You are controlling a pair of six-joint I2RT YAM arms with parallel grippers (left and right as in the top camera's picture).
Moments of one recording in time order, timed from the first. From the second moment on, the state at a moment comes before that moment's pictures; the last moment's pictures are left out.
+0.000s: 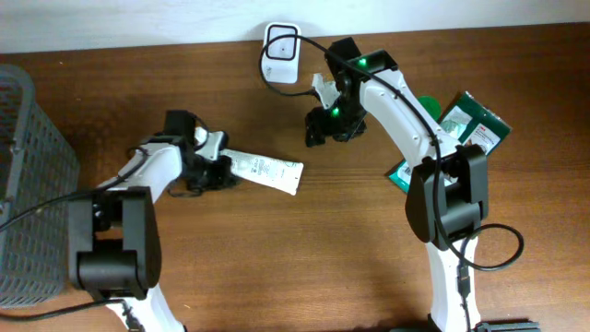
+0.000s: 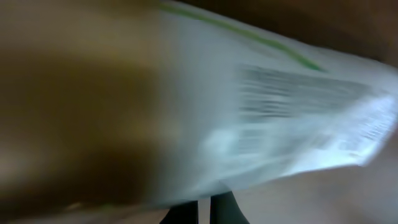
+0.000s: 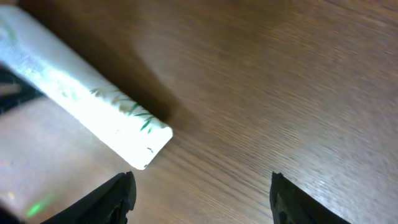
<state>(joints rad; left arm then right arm) -0.05 1.98 1.21 -0.64 0.43 -0.01 0.31 2.26 2.02 -1.21 -0.36 -0.01</state>
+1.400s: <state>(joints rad) 0.20 1.66 1.37 -0.62 0.17 -0.17 0.41 2.34 1.93 -1.10 -0.68 -0.33</state>
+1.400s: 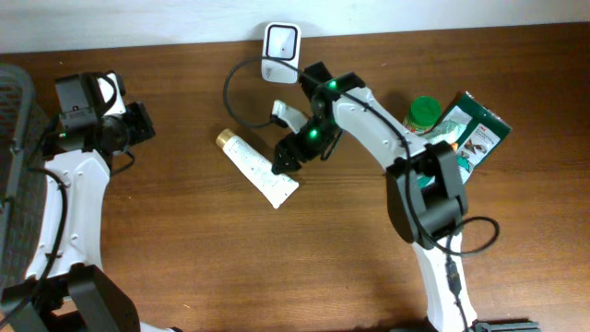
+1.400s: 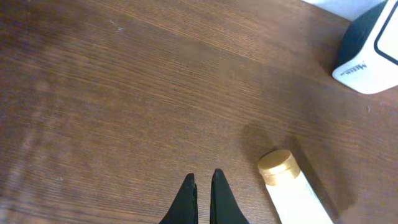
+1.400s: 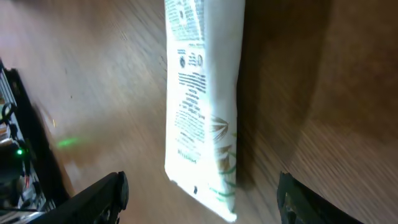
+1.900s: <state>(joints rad) 0.20 1.66 1.37 -0.63 0.17 -0.18 0.48 2.46 1.93 -1.06 -0.82 -0.31</state>
